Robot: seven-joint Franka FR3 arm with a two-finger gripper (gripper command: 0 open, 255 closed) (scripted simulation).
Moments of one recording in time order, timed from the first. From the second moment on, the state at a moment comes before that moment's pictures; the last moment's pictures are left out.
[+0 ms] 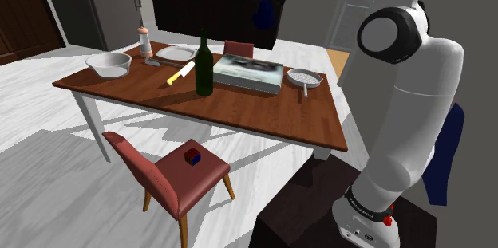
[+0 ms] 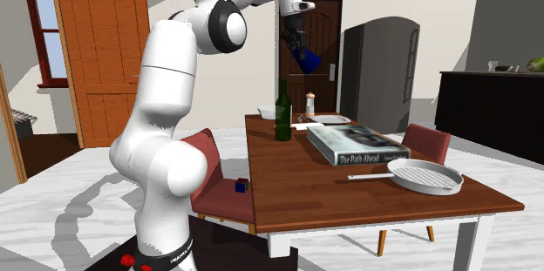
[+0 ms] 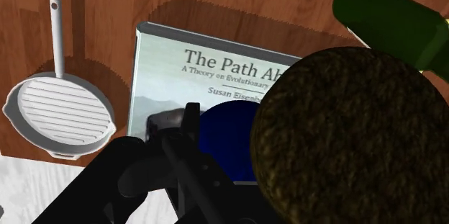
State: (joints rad) arm -0.16 0.26 0.02 -1.00 -0.11 1.45 0.66
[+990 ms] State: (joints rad) arm -0.15 0.20 0.03 -1.30 -0.11 1.69 0.69
